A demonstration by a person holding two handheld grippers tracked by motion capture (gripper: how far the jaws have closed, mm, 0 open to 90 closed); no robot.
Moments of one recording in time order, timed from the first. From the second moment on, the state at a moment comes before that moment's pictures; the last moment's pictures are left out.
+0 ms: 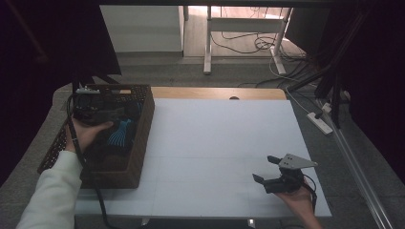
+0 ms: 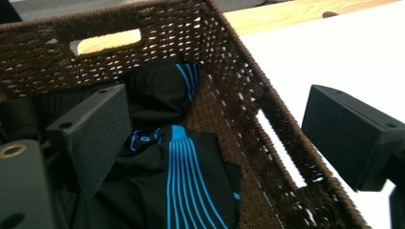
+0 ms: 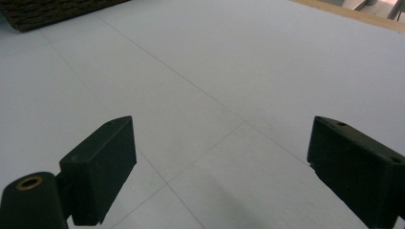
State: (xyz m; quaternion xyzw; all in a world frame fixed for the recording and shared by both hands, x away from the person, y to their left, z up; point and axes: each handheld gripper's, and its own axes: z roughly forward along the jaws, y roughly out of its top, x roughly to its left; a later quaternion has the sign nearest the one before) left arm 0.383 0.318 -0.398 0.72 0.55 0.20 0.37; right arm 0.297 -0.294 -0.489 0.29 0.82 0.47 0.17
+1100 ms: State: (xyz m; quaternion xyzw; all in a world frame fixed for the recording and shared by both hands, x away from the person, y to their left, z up) left arm 0.433 0.331 -0.441 0.72 0.60 0.18 0.30; right arm 0.281 -0.307 -0.489 0.31 0.81 0.46 0.18
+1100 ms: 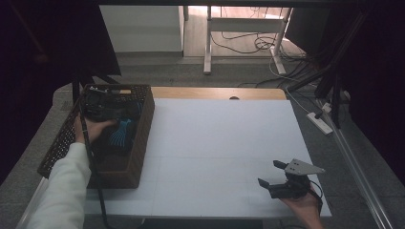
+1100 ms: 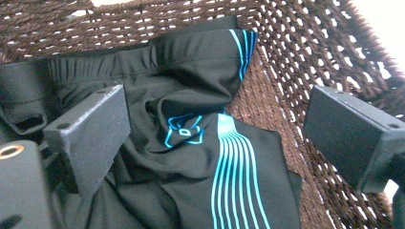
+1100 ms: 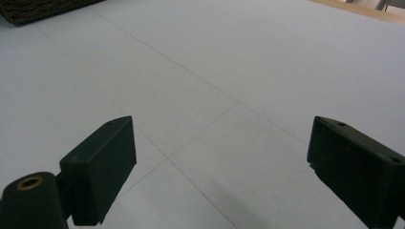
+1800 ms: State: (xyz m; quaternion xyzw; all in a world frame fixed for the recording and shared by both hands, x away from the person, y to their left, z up) left arm 0.453 0.339 -0.460 0.72 0.62 0.16 0.26; right arm 0.282 -0.304 -0.490 0.31 0.82 0.45 0.18
